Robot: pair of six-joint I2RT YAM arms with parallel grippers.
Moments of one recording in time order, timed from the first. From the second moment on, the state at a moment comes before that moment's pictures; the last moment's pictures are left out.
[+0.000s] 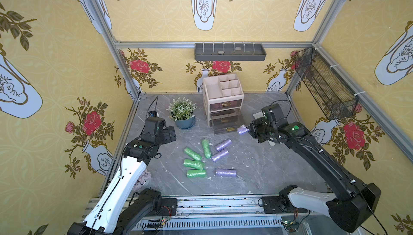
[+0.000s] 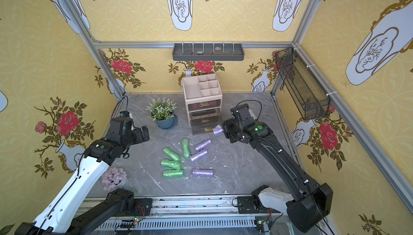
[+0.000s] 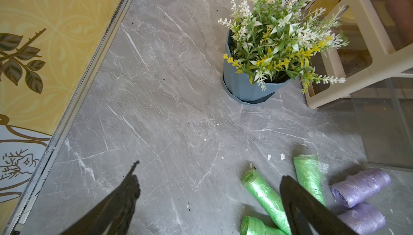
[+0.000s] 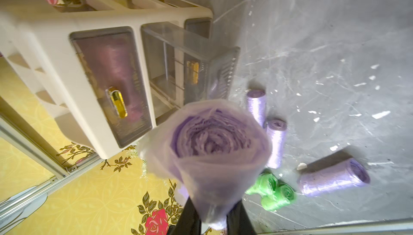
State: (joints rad) left arm -0.30 0.95 0.96 -0.79 -0.28 -0.39; right arm 0.56 1.24 1.21 -0.80 -0.12 1.60
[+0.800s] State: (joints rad) left arm -0.27 0.98 0.95 -0.79 -0.23 -0.39; right arm 0.55 1.70 1.24 -0.24 -0.20 1.56
